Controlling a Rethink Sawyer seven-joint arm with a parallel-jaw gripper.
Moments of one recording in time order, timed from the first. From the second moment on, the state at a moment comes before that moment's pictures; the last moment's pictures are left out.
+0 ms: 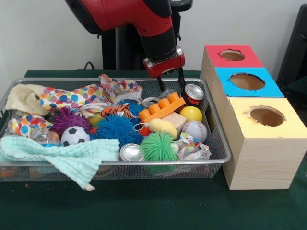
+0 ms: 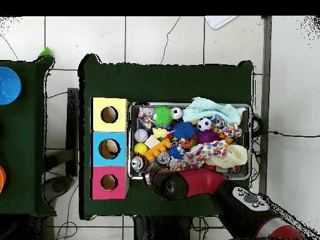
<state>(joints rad) -0.71 -0.48 0.46 2.04 -0.54 0.28 1.57</state>
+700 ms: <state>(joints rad) -0.73 -0.46 0.46 2.04 -0.55 0.26 1.57</state>
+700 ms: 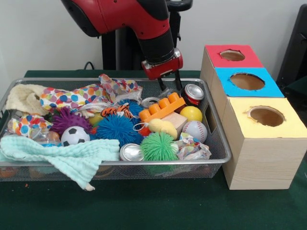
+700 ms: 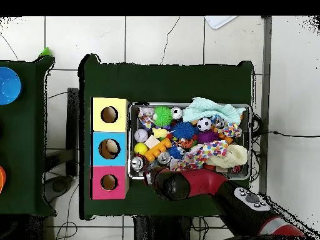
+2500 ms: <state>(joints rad) -0.78 -0.68 0.52 2.12 -0.47 0.41 1.57</state>
